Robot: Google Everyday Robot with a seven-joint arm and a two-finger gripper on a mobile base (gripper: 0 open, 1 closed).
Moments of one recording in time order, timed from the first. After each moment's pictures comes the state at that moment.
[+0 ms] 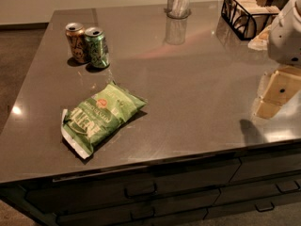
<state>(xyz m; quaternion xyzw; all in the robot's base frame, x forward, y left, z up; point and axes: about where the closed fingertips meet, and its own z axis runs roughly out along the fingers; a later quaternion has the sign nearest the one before) 0.438 -0.217 0.976 -0.60 0.78 -0.03 0.16</state>
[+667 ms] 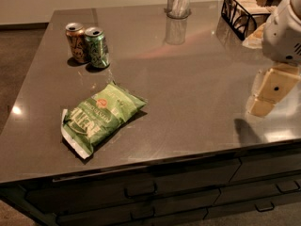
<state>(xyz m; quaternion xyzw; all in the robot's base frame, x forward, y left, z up) 0.441 -0.206 0.979 -0.61 0.77 -0.03 0.17</state>
